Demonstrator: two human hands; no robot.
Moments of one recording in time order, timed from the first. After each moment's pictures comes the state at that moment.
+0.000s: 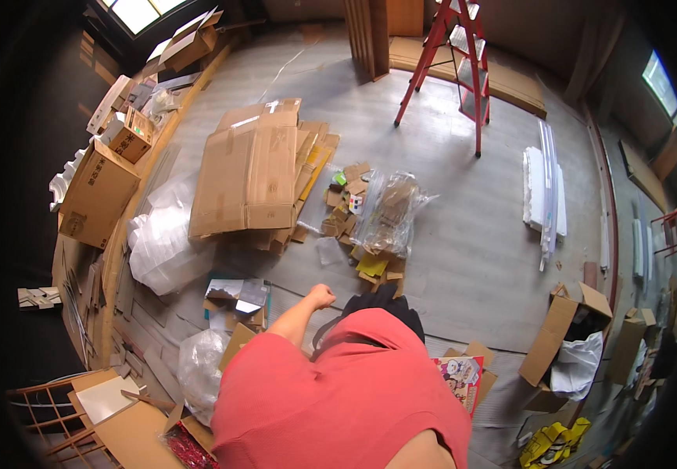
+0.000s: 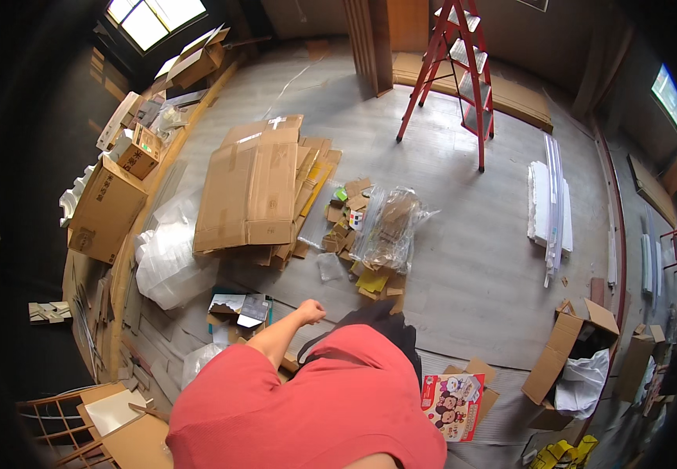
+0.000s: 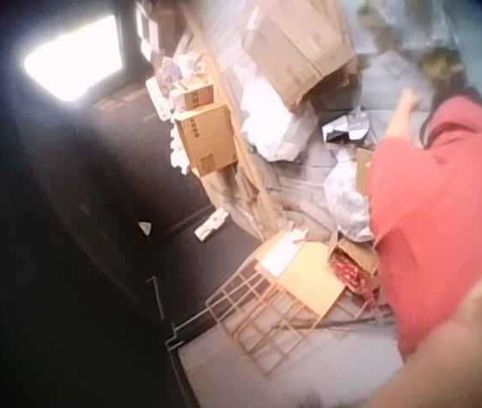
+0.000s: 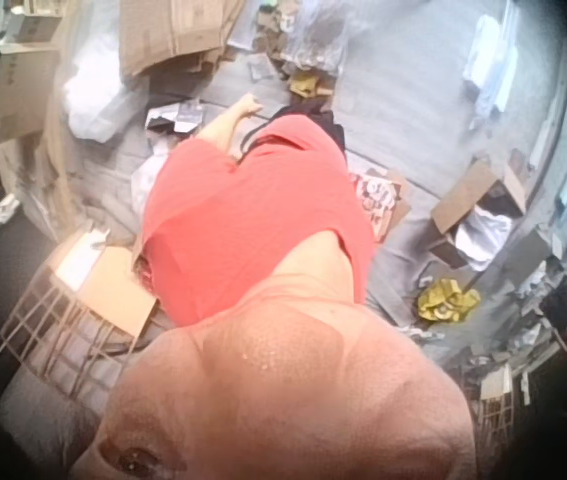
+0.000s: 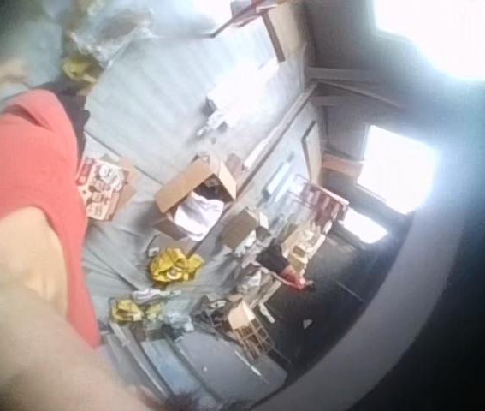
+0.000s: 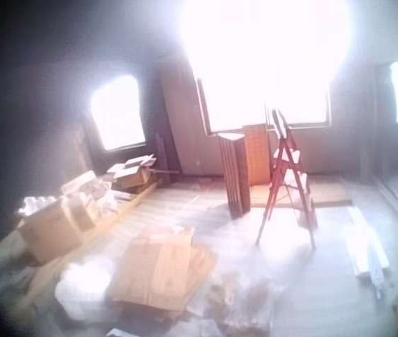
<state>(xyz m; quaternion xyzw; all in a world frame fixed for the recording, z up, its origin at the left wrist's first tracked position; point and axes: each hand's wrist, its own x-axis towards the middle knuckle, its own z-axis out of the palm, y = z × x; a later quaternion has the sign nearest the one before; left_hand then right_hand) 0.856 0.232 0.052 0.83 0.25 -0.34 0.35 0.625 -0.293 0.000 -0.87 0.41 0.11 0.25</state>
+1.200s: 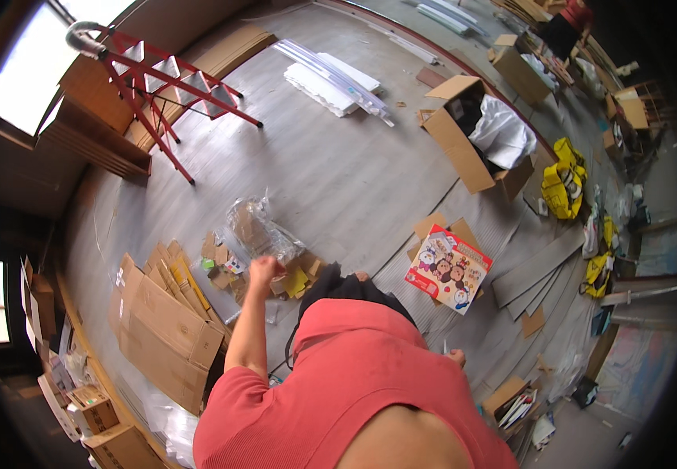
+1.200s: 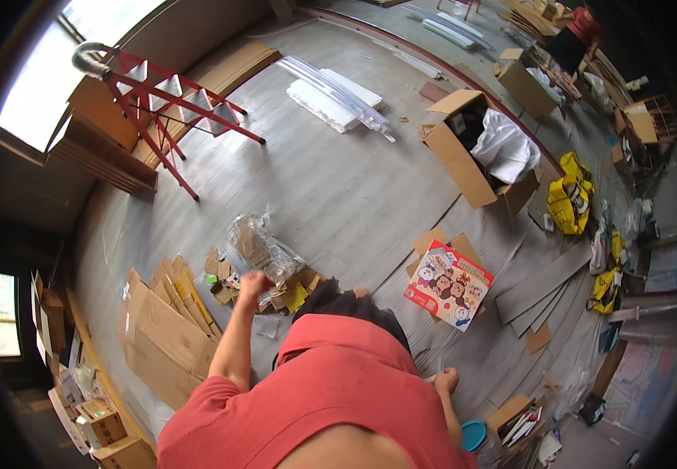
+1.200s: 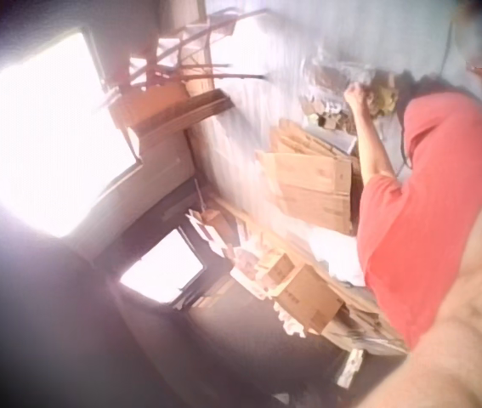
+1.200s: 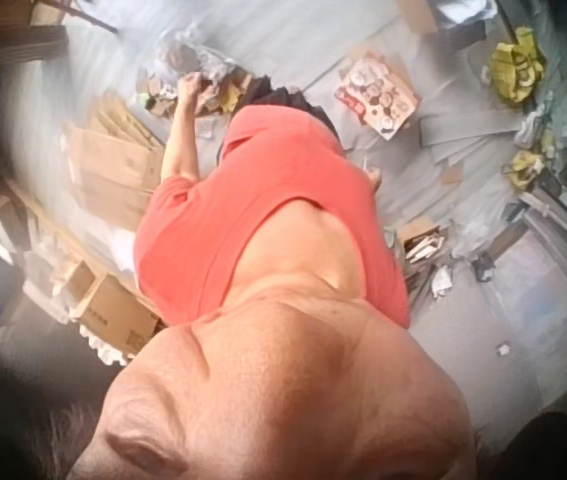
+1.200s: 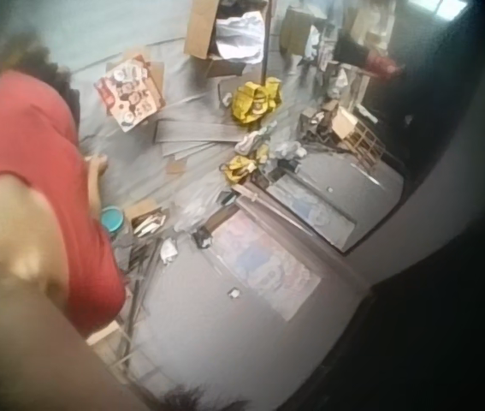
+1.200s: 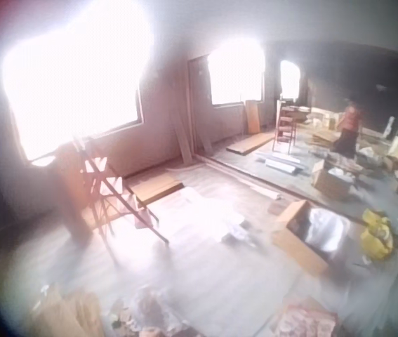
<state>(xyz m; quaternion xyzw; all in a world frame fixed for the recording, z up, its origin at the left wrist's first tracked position) 1.073 0.086 0.093 0.80 -0.01 -0.35 0.48 0.512 -0.091 0.061 -0.53 0.80 0.11 0.25</state>
